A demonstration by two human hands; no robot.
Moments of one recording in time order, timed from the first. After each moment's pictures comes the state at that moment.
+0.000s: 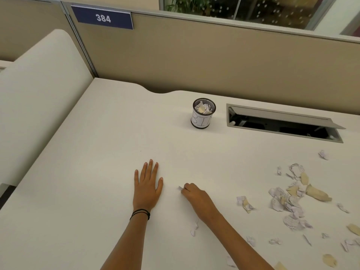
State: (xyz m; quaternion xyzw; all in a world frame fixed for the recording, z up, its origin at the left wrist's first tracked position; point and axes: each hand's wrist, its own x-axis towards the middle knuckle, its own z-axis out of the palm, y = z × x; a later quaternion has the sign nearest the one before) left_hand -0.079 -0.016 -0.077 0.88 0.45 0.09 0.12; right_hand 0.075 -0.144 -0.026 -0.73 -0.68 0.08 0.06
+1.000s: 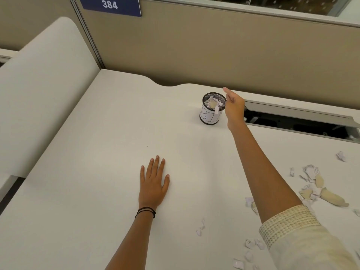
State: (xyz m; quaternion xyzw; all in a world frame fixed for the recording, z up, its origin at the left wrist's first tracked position) left_hand -0.079 -0.017 -0.074 0.88 0.45 0.08 0.12; right_hand 0.237 0.028 0.073 -0.74 -0.21 0.23 0.59
